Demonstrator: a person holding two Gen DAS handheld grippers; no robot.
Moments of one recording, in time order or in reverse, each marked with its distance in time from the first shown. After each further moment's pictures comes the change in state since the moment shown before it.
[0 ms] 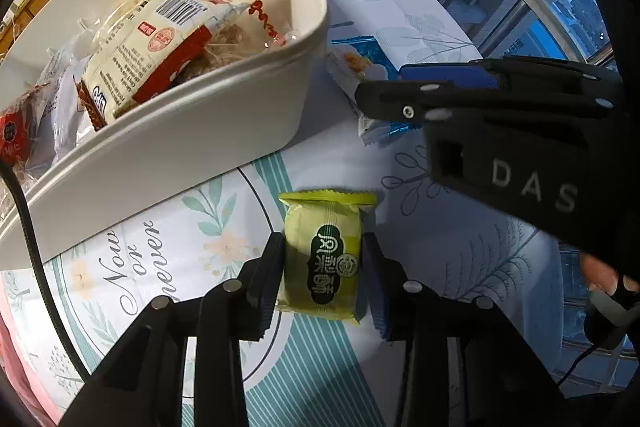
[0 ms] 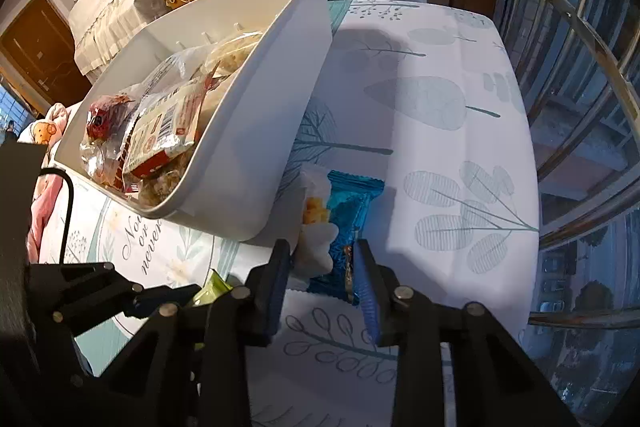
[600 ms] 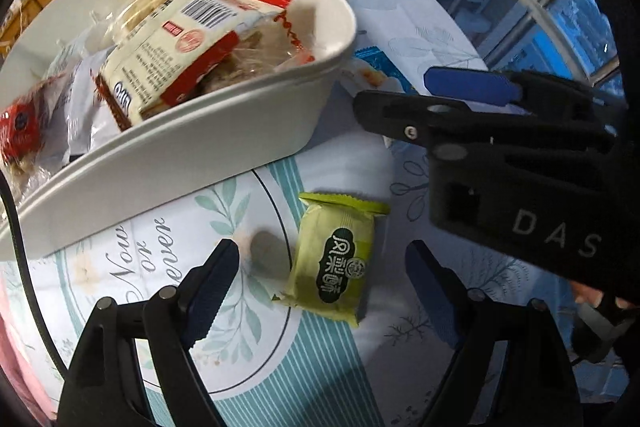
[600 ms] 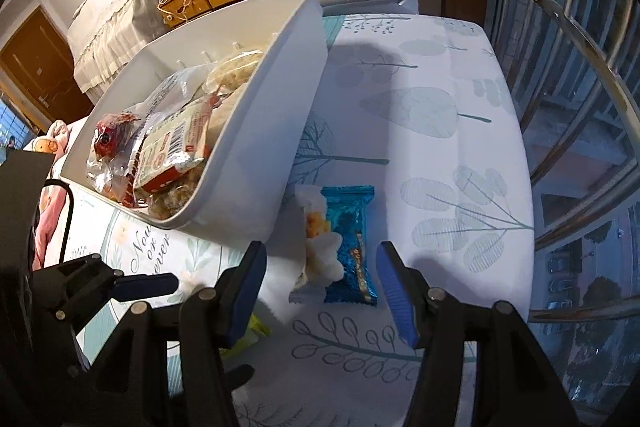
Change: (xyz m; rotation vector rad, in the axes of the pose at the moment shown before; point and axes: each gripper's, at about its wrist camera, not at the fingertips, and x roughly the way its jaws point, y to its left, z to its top) left arm -0.016 0.020 -0.002 -0.022 -0.014 0.016; right arm -0.006 0.003 -0.001 0.011 -0.055 0.006
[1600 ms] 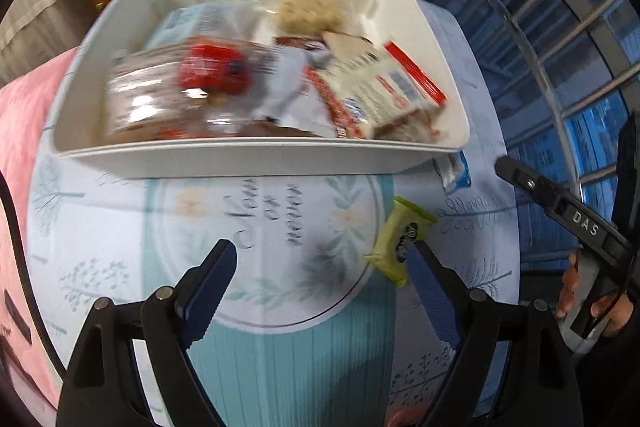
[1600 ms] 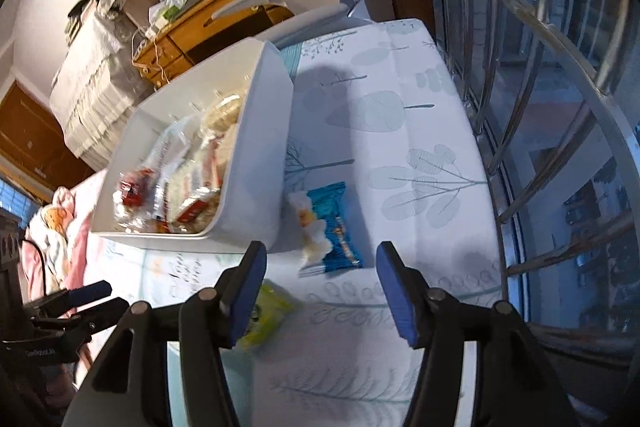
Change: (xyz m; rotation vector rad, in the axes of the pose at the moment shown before) left arm -0.081 0.090 -0.034 -0.315 -0.072 -0.038; right arm -0.046 -0.024 -0.006 0.219 -0.042 0.010
